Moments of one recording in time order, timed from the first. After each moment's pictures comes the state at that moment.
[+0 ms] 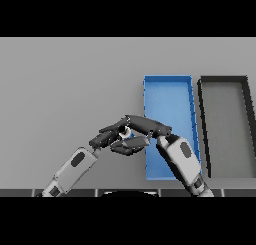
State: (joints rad) left arm -0.33 0.21 -0.60 -1.52 -0.01 -0.22 0.03; right arm -0.48 -0.05 0.34 -1.78 -0.33 0.60 0.34
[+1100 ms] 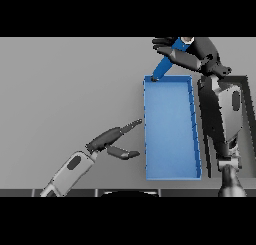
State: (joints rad) left arm -0.28 0.24 -0.60 -1.57 0.01 -0.24 0.05; right arm -0.98 -0.40 -0.04 -1.42 -0.69 0.16 0.51
